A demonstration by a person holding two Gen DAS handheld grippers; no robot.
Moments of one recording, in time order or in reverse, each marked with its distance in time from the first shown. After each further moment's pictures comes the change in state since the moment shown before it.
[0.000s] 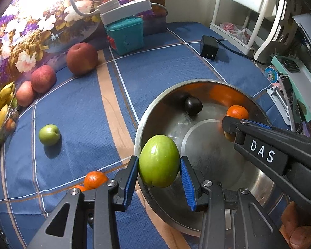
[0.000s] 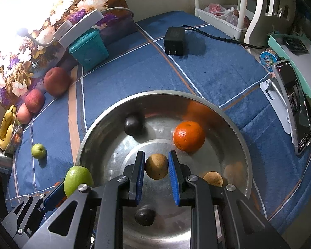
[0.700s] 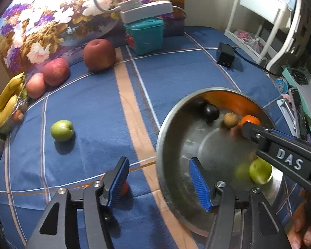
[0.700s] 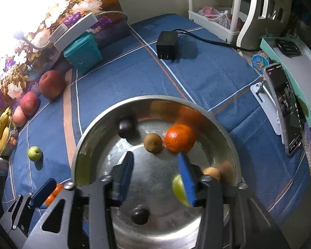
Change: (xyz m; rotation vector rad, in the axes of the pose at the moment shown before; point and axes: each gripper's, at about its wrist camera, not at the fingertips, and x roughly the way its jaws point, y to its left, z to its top) left arm -0.005 0.026 0.004 -0.080 -0.006 0.043; right arm -0.009 -0.003 0.003 0.007 -0.006 -0.050
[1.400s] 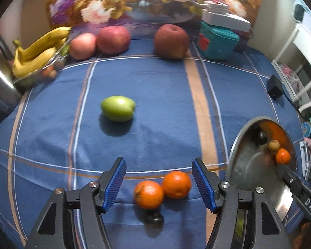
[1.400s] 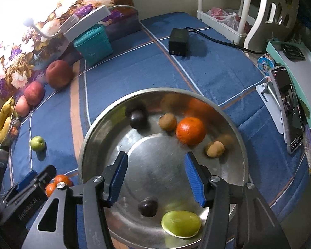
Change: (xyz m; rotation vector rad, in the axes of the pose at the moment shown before) left arm 0.002 0.097 -0.011 -0.311 0.032 0.064; right arm -0.003 0.018 -0.009 -0.051 0.021 0.006
